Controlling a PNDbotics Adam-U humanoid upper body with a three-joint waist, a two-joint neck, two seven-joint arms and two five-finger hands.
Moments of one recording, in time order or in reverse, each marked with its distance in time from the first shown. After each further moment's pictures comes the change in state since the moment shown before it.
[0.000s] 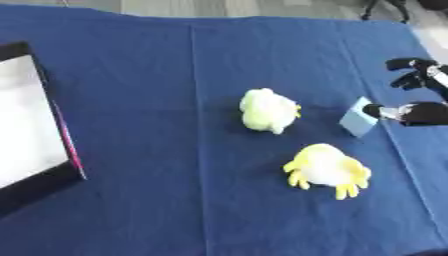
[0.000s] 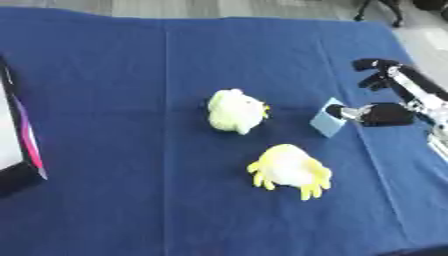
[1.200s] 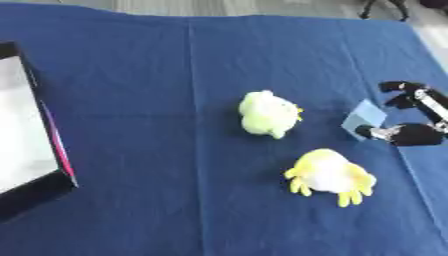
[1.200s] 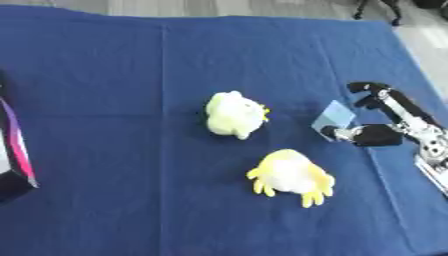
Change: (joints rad) left arm -0.017 -0.001 -0.018 0.000 -0.020 0.001 -0.012; right arm 0.000 0.072 -0.006 0.029 0.069 -0.005 -0.049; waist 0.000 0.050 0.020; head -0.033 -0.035
